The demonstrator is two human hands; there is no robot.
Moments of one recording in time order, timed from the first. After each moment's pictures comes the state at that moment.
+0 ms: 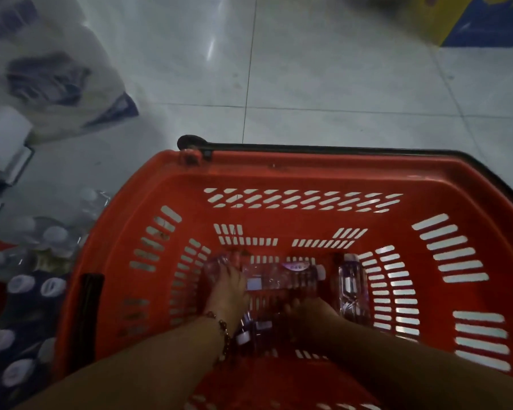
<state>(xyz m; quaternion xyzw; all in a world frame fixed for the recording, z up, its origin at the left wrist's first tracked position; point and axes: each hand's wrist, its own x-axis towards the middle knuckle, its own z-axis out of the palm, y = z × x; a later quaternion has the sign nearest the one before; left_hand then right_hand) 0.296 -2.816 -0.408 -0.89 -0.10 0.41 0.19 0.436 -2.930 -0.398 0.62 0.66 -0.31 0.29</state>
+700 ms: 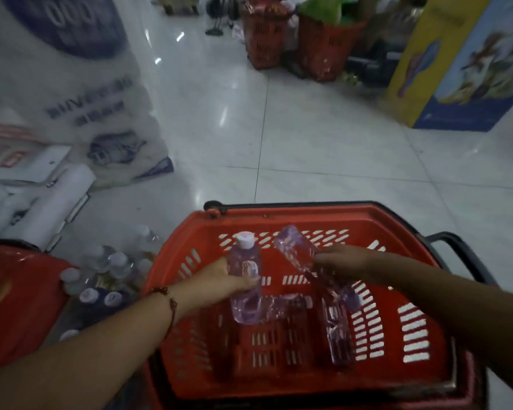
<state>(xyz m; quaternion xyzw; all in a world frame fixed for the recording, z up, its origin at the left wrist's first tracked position) 0.245 -2.781 -0.224 -0.66 -0.37 -0.02 -0.66 0.499 -2.895 -0.186 0.76 0.36 -0.52 -0.13</state>
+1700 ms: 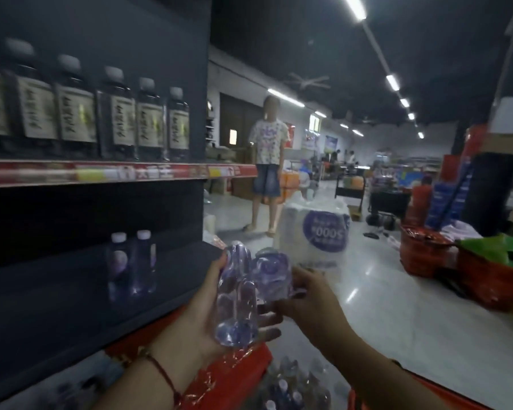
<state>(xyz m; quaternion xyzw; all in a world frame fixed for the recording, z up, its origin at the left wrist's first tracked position) -0.153 -2.986 0.138 -0.30 -0.34 -0.53 -0.72 0.017 -2.970 0.130 0.46 0.68 -0.31 -0.47</state>
